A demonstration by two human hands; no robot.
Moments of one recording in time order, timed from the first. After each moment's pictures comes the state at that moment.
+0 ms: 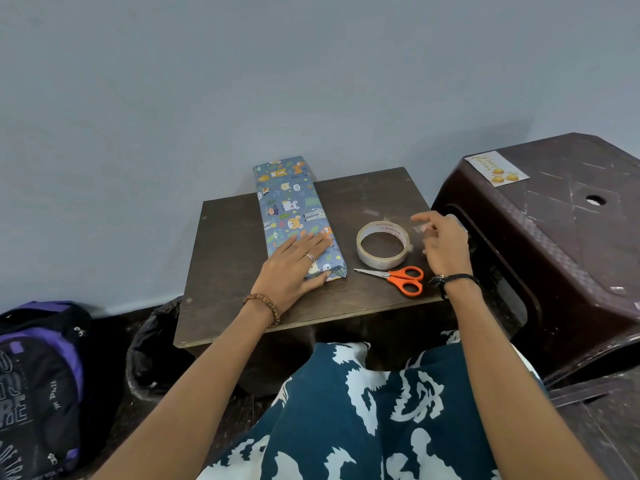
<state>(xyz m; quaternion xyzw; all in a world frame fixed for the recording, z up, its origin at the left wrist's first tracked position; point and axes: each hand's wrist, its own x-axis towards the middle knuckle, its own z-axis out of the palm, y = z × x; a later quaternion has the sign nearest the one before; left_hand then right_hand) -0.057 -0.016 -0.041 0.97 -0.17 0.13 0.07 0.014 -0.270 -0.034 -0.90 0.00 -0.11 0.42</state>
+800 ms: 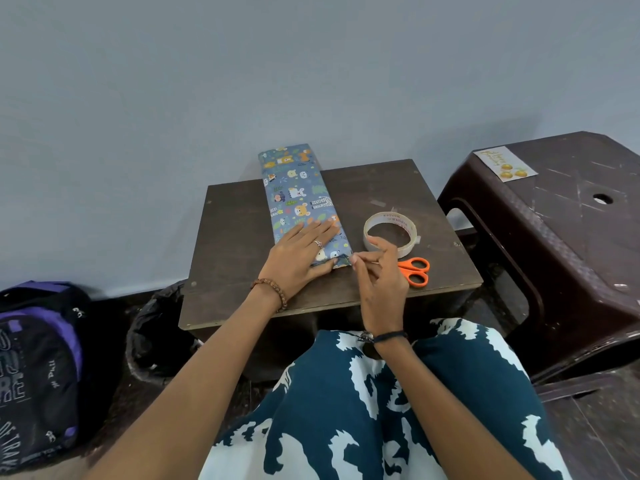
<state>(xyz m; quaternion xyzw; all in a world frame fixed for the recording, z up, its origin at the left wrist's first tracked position) -0.057 -0.016 -0.045 0.97 -0.17 0.14 0.08 -0.082 -0.173 -0.061 -0.76 -0.08 -0.21 0.62</state>
